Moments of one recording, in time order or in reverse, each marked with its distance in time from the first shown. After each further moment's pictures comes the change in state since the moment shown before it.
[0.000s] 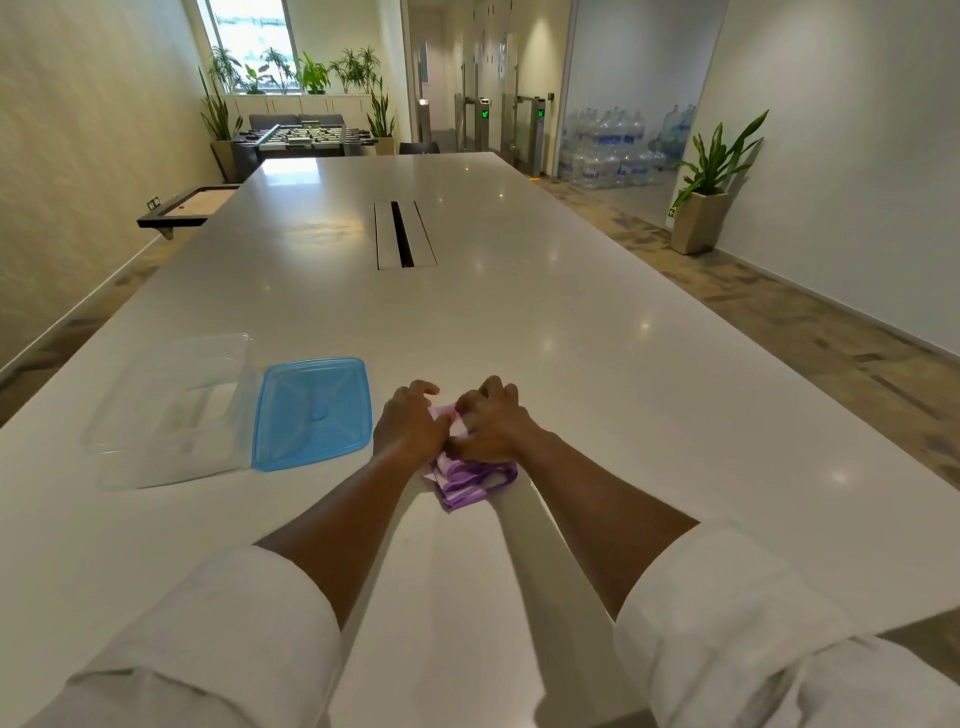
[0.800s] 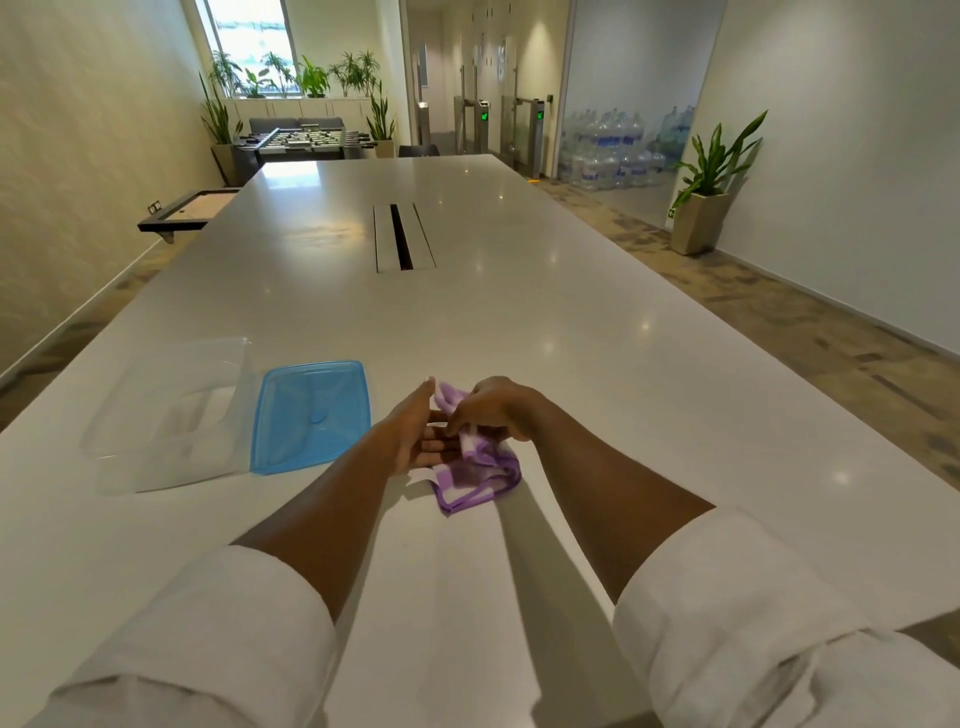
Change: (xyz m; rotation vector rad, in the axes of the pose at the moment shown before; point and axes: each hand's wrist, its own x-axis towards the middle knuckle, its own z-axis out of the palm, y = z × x) left_hand -0.002 0.018 -0.023 -0.869 -0.553 -0.573; right_hand 0.008 -0.012 -0.036 0.609 -0.220 0.303
